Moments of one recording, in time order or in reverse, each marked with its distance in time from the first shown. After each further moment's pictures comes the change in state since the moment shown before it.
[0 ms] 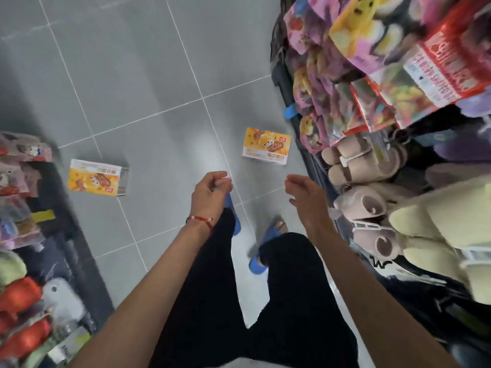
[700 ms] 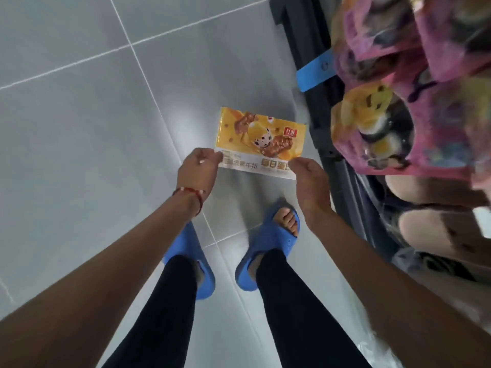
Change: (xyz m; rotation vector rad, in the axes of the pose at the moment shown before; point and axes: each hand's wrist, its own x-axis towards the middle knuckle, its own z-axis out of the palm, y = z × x) left_hand 0.416 -0.154 0.174 0.179 0.001 -0.097; right_hand 0.411 0.183 0.074 -0.085 0.131 0.117
